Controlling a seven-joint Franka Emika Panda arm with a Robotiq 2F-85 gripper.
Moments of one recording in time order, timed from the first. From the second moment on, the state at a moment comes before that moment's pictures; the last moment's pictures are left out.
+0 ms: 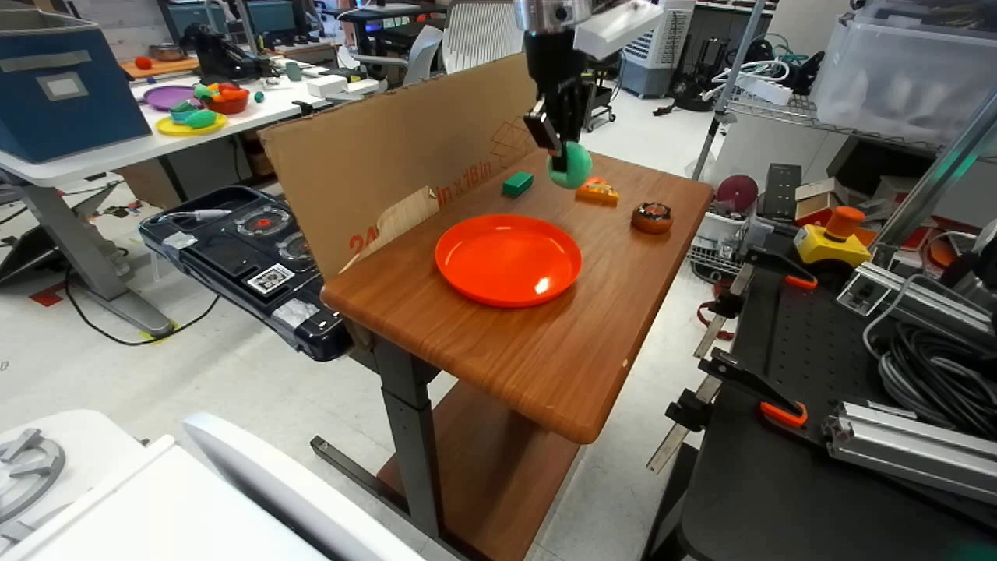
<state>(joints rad) 0.05 0.62 -0.02 -1.65 -0.17 2.08 0.18</state>
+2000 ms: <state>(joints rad) -0.14 1.01 -0.11 -1.07 -0.12 1.92 0.06</state>
